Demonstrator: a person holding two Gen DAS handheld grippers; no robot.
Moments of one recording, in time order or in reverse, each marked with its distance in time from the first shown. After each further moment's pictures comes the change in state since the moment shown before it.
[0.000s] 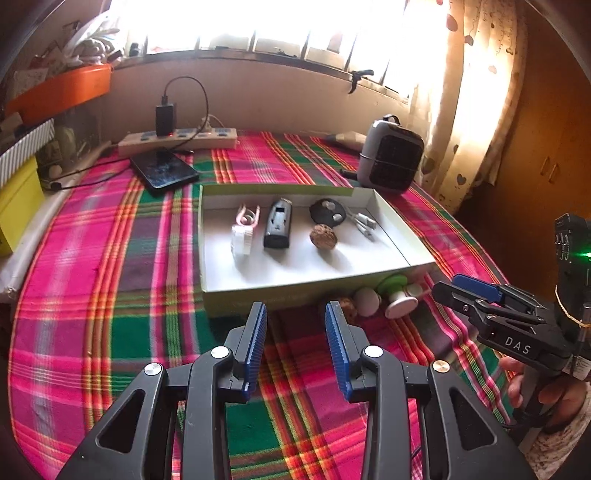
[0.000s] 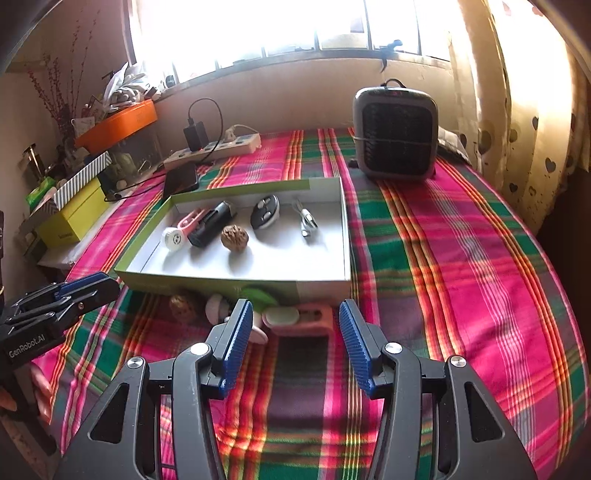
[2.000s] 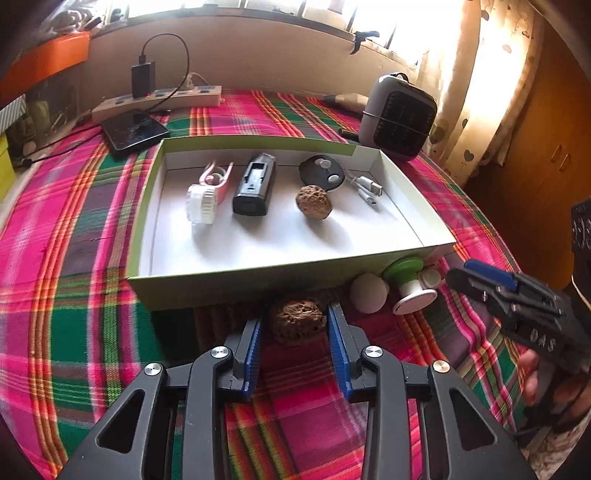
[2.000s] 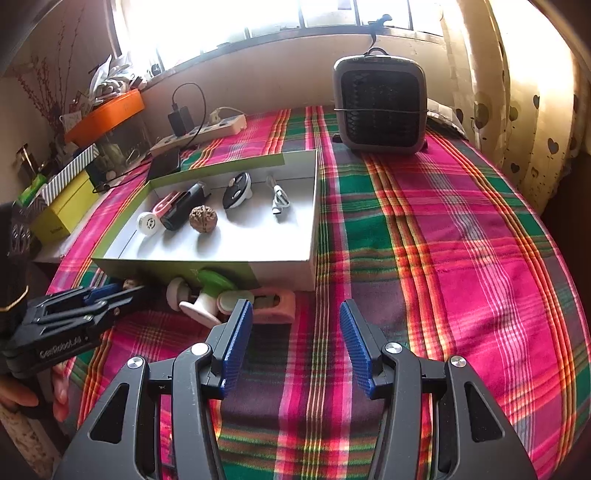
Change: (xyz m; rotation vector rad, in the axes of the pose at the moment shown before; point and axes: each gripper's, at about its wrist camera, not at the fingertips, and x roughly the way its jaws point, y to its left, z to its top) left arm 0.056 -0.010 -0.001 -0.023 0.129 -0.007; right arm 0.021 -0.031 0.003 0.014 0.069 0.007
